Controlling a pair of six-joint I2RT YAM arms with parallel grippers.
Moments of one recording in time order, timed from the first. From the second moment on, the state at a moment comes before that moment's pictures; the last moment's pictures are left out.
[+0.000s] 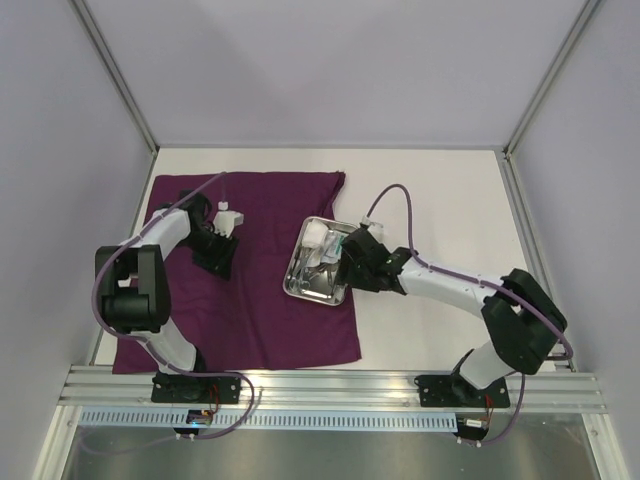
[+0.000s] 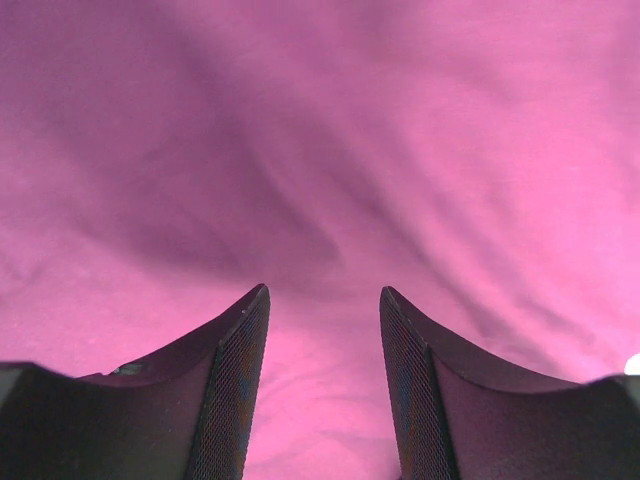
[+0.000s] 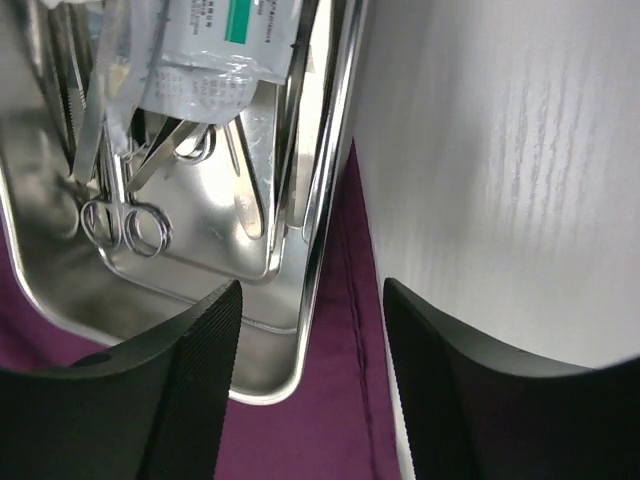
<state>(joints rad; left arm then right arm) 0.05 1.69 1.08 -0.85 0.31 0.48 0.81 1.57 0.90 -0.33 0.21 0.97</state>
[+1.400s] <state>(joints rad) -0.32 1.72 1.23 -1.00 0.39 0.48 0.55 2.22 1.79 -0.65 -0.10 -0.25</state>
